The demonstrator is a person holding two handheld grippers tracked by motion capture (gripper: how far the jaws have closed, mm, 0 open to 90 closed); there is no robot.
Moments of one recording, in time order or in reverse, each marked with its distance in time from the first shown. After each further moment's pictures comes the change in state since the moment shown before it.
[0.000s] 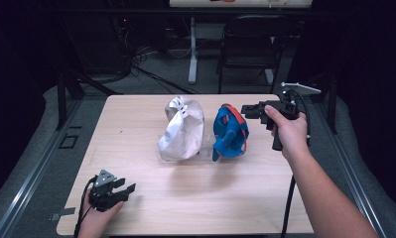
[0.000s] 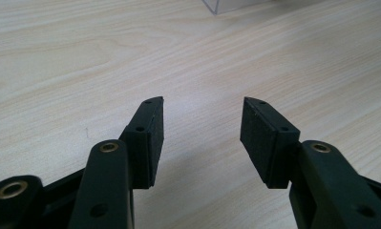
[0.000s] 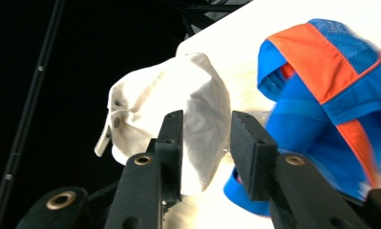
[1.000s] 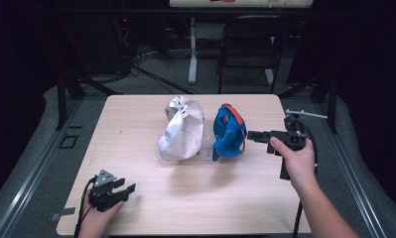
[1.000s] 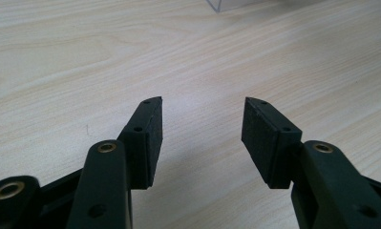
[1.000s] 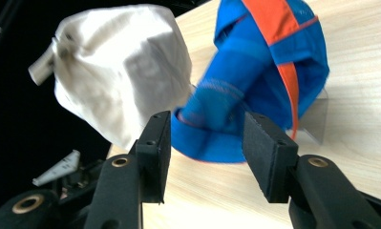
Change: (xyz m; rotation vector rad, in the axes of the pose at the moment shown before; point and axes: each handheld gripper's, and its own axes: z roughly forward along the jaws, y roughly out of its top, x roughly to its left) left arm 0.001 -0.001 0.002 0.001 0.002 -0.012; right arm -0.036 -0.061 -0.013 -0.038 -0.079 -0.169
